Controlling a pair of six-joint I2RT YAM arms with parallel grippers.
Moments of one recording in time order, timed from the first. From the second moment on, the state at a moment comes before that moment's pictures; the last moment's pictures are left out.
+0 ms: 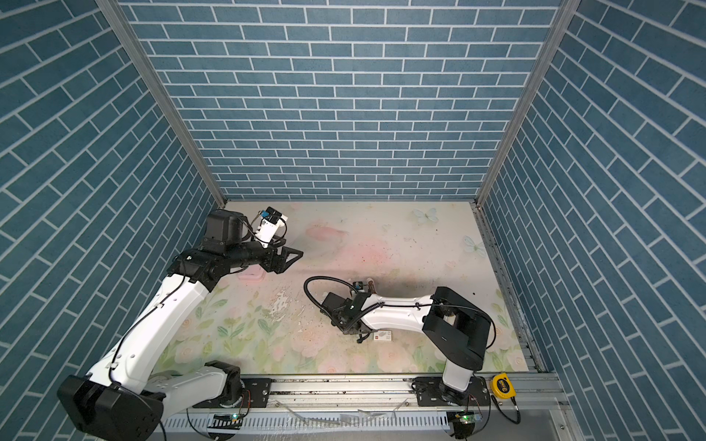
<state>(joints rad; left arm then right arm) -0.27 1.16 1.17 -0.67 0.52 0.14 1.18 1.72 1.01 -0.71 0.31 1.03</state>
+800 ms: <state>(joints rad) -0.27 1.16 1.15 -0.67 0.52 0.14 1.18 1.74 1.01 -0.74 0.33 1.03</state>
